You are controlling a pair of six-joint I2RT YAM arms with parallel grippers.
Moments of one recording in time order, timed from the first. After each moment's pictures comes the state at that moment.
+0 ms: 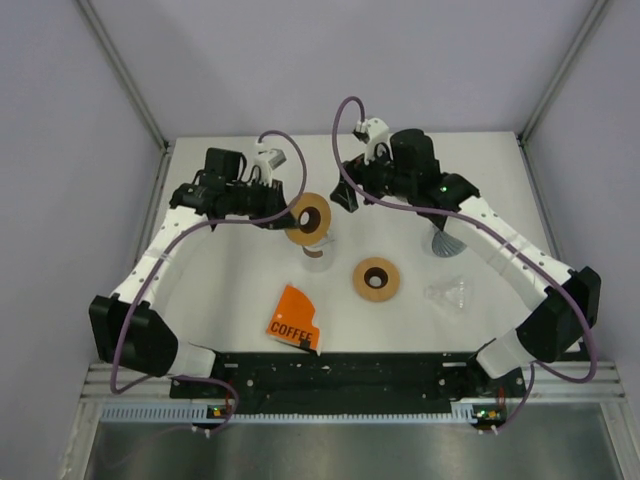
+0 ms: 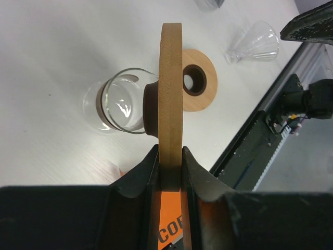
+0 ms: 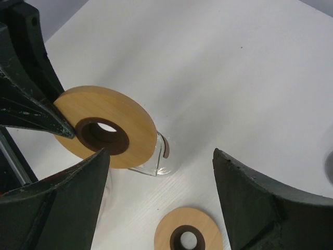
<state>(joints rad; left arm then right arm) -0.26 1.39 1.32 -0.71 0.69 -0.04 0.63 1.50 1.47 -0.39 -0.24 0.09</state>
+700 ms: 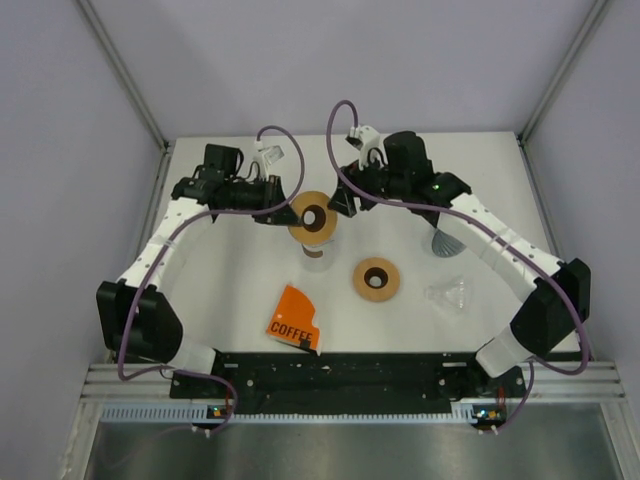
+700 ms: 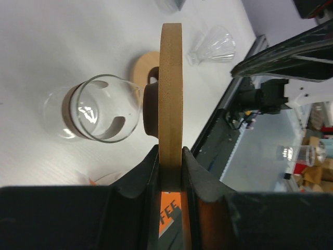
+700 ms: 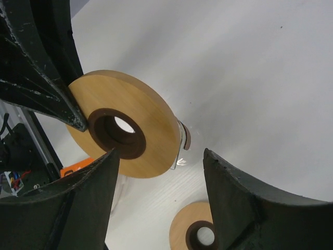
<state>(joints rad) -0.21 1.48 1.35 -0.72 0.88 -0.08 0.61 1.54 1.46 -0.41 -0.38 0.11</state>
